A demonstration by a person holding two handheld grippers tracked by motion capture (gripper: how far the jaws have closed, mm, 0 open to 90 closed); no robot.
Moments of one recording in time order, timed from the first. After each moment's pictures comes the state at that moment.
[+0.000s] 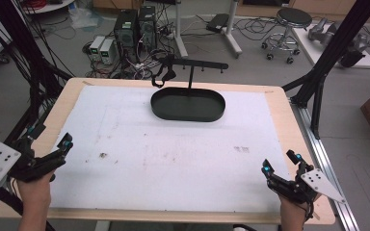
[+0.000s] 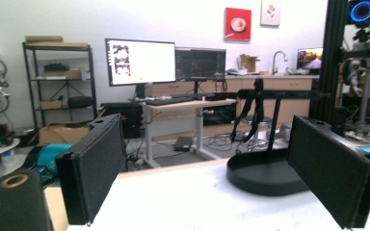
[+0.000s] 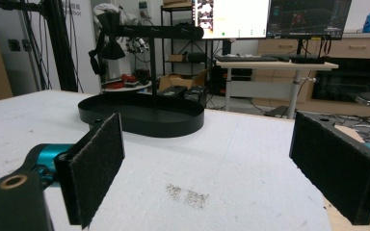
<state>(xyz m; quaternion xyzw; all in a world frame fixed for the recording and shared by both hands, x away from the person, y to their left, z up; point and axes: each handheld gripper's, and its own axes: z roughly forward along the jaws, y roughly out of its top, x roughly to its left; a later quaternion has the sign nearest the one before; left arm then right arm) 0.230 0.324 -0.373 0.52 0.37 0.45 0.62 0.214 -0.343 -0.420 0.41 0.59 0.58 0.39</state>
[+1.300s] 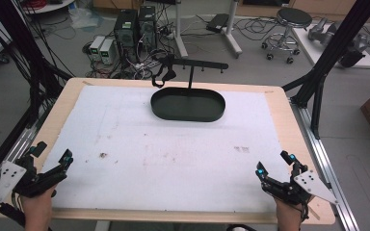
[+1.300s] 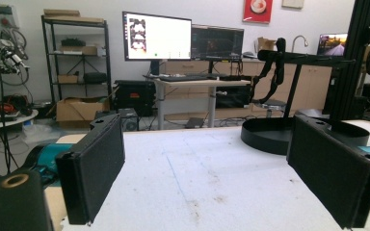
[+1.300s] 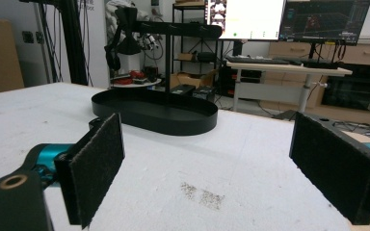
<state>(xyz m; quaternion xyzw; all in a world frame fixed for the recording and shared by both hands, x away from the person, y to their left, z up) 0.217 0.334 -0.422 0.53 0.41 0.44 0.60 0.212 -0.330 -0.422 0.39 0.60 0.58 0.39</state>
